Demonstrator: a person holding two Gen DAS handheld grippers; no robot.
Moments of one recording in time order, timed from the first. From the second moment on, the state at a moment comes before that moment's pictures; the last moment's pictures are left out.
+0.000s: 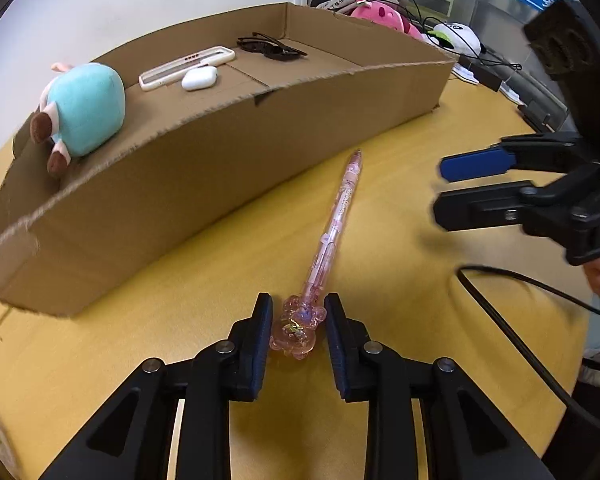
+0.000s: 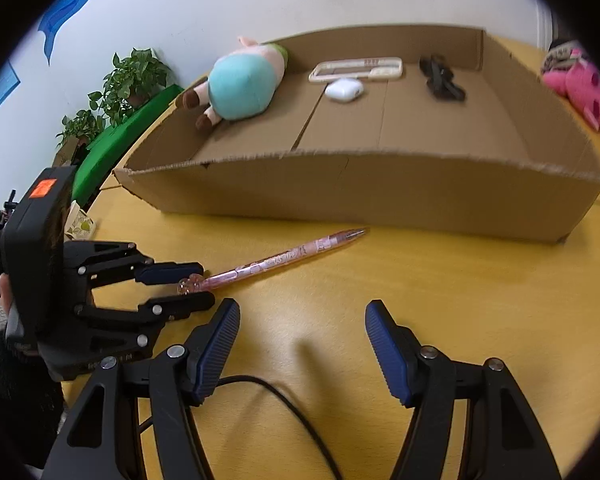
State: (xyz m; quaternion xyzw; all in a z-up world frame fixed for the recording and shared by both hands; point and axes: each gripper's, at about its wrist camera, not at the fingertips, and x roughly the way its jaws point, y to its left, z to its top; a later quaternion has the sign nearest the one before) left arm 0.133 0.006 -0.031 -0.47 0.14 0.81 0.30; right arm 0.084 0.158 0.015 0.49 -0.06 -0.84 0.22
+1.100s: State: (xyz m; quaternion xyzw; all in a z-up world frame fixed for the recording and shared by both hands) left arm 0.179 -0.007 0.014 -0.44 0.00 0.83 0.34; right arm 0.063 0.143 0.013 0.48 -0.27 -0.78 0.30
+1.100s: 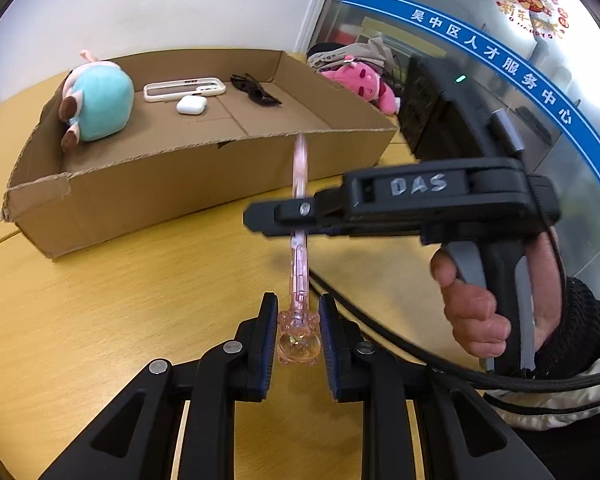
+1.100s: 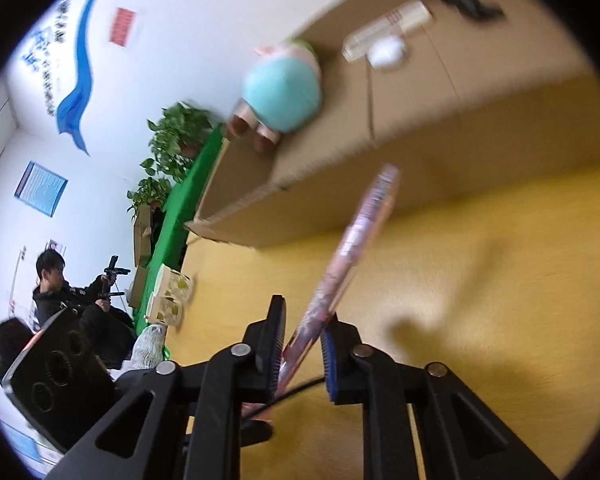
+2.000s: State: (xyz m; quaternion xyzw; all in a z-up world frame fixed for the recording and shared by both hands) left arm 0.020 0.071 0.115 -0.44 -0.12 0.80 0.40; right arm -0.078 0.202 0.177 0.40 -0.13 -0.87 0.25
